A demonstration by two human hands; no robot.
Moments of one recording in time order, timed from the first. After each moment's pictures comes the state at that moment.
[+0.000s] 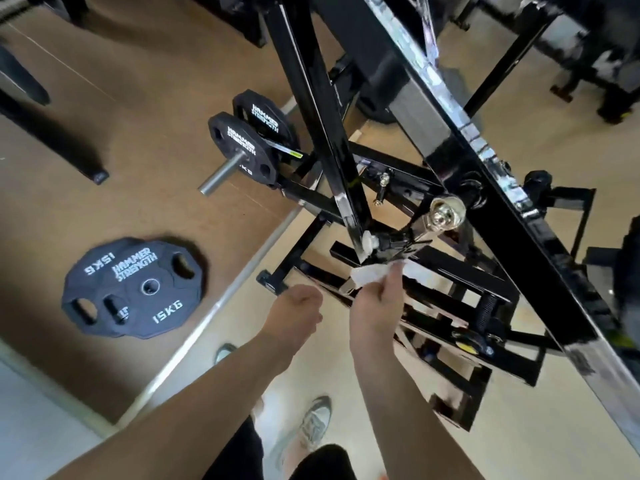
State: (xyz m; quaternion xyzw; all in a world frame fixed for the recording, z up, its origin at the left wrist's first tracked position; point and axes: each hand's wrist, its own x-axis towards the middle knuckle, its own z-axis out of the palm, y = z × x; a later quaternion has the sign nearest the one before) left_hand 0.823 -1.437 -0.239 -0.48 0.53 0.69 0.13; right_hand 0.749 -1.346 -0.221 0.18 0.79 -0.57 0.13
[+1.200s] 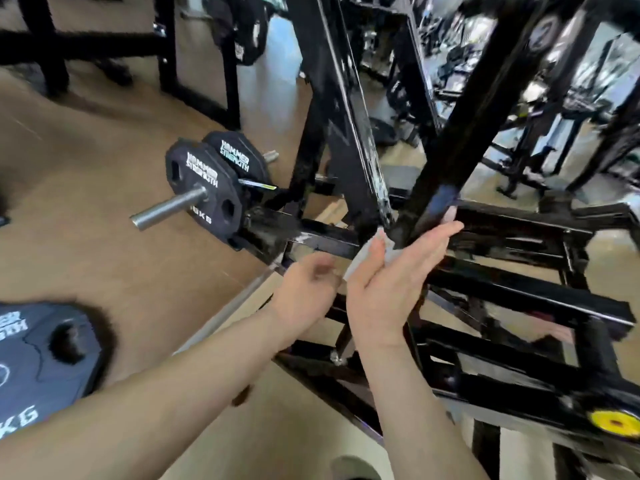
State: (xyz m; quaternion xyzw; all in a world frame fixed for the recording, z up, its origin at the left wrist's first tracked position) left_hand 0.711 -1.414 -0.526 -0.26 0.75 0.61 -0.10; right_hand 0.663 -1.321 -0.491 -0.25 0.78 -0.44 -0.36
